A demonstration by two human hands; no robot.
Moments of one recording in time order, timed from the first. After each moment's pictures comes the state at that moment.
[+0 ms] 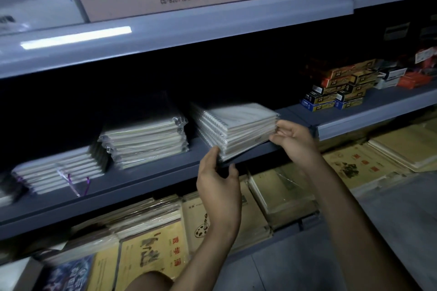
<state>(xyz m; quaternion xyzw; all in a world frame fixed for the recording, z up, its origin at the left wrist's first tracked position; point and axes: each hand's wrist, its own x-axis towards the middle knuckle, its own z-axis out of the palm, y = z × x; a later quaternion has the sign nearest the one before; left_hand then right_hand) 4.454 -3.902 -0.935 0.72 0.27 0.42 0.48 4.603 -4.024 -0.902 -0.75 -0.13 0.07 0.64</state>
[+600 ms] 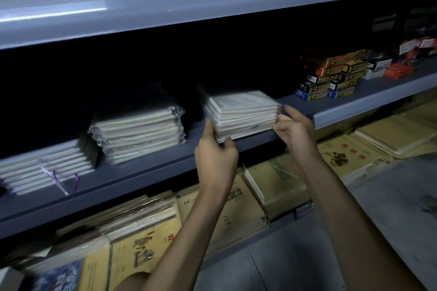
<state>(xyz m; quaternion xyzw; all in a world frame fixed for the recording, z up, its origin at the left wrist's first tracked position) 4.466 -3.874 -0.899 0.78 0.21 0.29 0.51 4.588 -4.012 -0.905 -0.63 -0.02 0.03 0.78</state>
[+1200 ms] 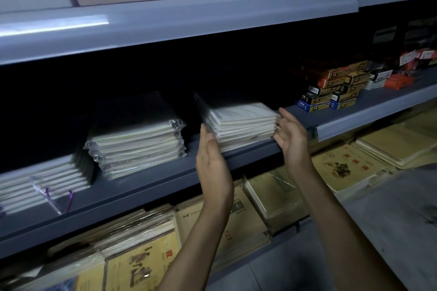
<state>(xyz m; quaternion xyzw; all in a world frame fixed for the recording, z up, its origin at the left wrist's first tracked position) 4.471 -3.878 -0.894 0.63 0.18 0.34 0.68 4.596 -3.992 -0.905 -0.56 -0.08 0.00 0.82</state>
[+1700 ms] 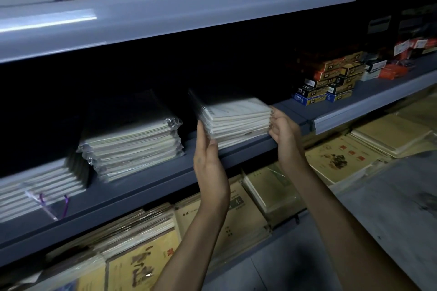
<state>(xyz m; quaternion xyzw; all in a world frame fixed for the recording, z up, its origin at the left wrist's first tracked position) 4.480 -3.864 -0.917 0.63 0.13 0.33 0.69 4.591 -3.983 -0.908 -0.65 -0.09 -0.04 0.75</state>
